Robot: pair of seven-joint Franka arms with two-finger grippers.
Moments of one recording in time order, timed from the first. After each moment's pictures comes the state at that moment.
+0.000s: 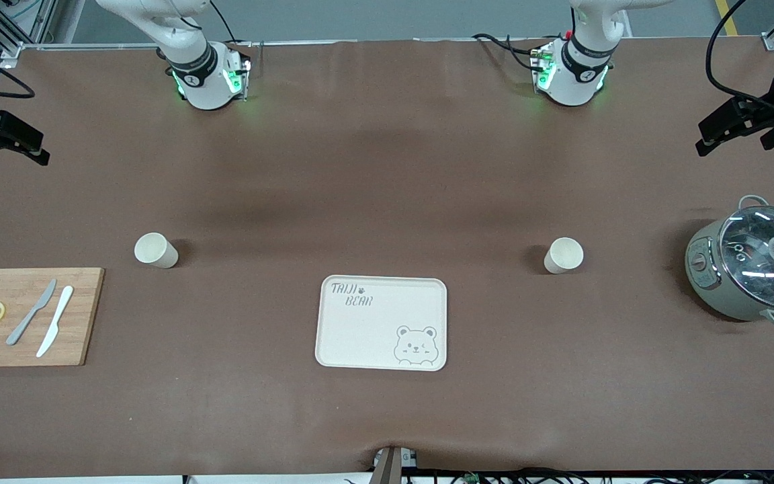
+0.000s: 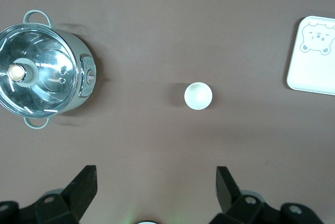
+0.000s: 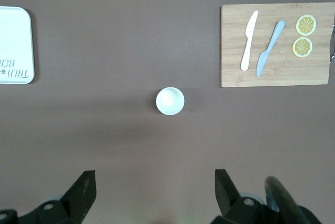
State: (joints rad) left arm 0.06 -0.05 -0.14 -1.49 0.00 1.46 -0.16; right arm -0.08 -0.06 0.04 -1.56 -0.02 1.48 -0.03
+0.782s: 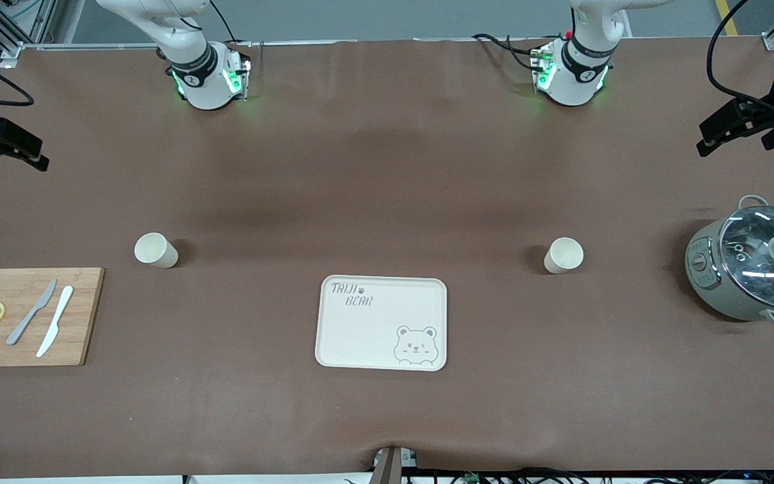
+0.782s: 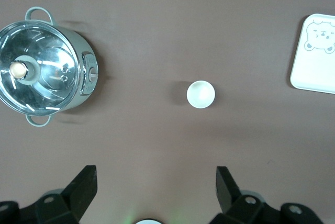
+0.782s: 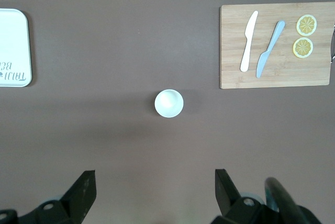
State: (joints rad) left arm 0.07 -0.04 -0.14 -1.50 0.01 1.45 -0.16; right arm -0.08 -0.04 0.04 -1.55 -0.02 1.49 -0.03
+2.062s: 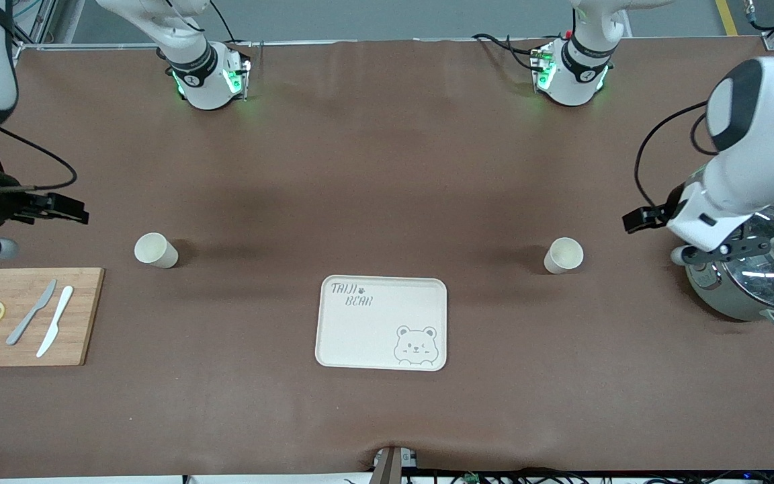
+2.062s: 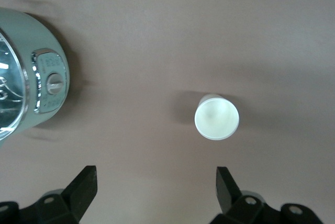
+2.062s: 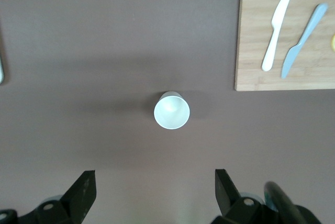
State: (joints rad) left arm 0.03 0.15 -0.16 -1.81 0.10 1.83 -0.29; right arm -0.09 0.20 0.04 -1.54 -0.02 1.56 -0.03
